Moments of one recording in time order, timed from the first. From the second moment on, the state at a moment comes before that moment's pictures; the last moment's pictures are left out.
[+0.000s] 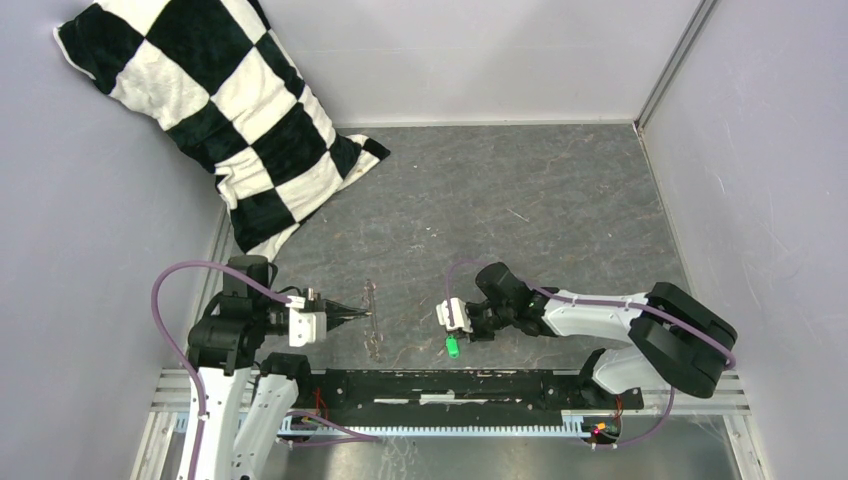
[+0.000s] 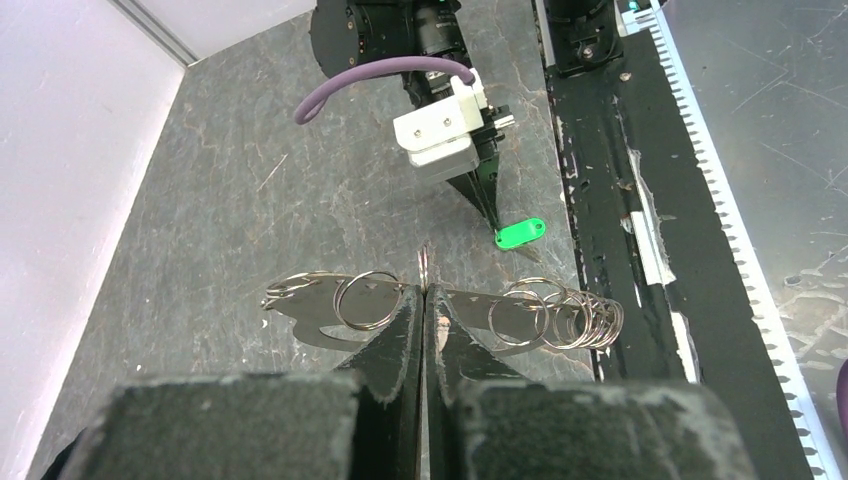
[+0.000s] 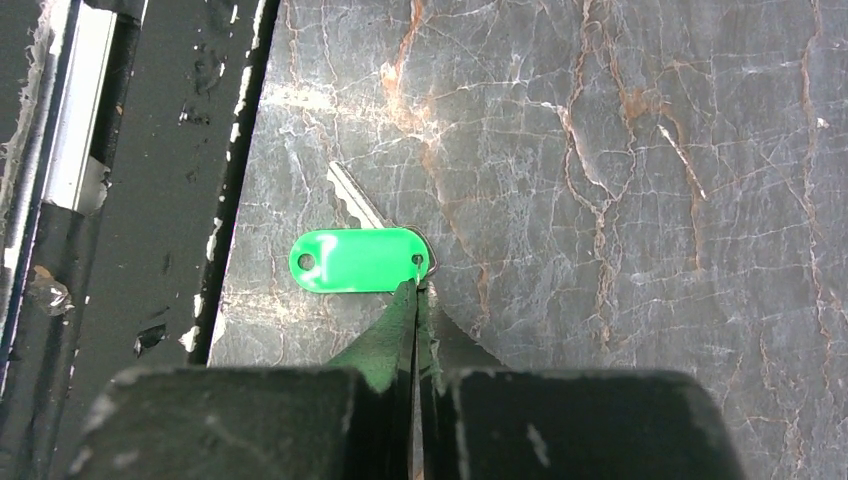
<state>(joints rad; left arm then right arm) -0.08 0.51 0.82 -1.13 1.31 1.23 0.91 1.38 0.47 0.06 -0.58 -0.68</state>
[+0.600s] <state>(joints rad) -0.08 0.58 0.77 -1.09 1.37 1.08 1.12 1.07 0.76 -0.21 -0.33 -0.71</state>
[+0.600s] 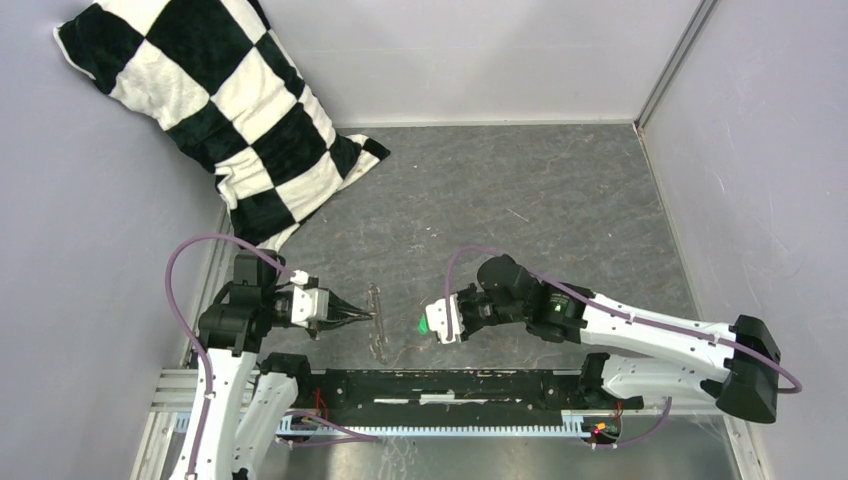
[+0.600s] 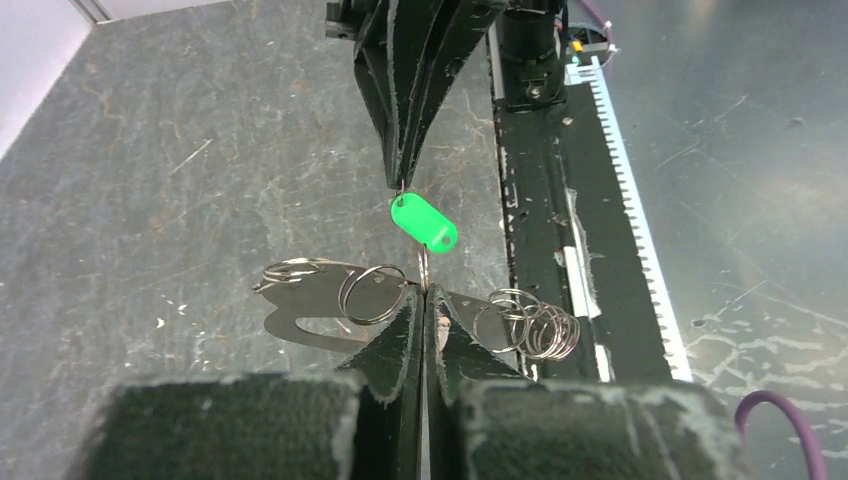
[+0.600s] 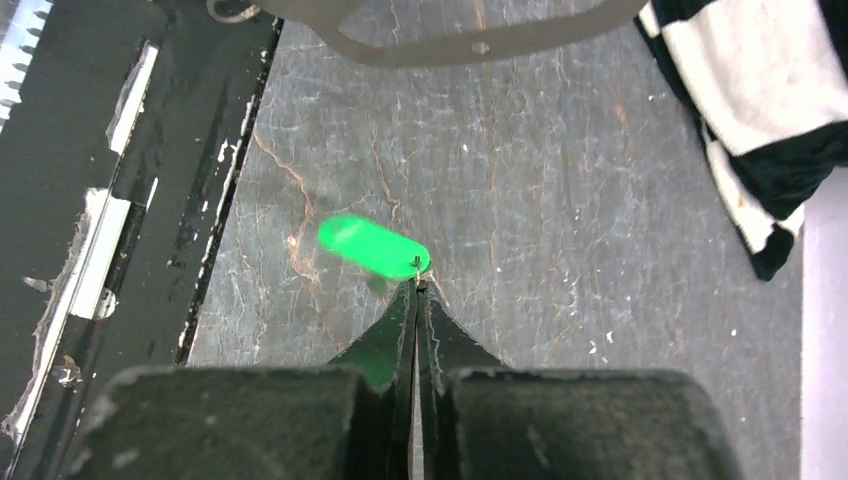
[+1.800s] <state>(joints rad) -0.14 0.47 0.70 -1.16 1.37 1.45 1.36 1.27 1.08 -0.31 -0.10 -1.04</state>
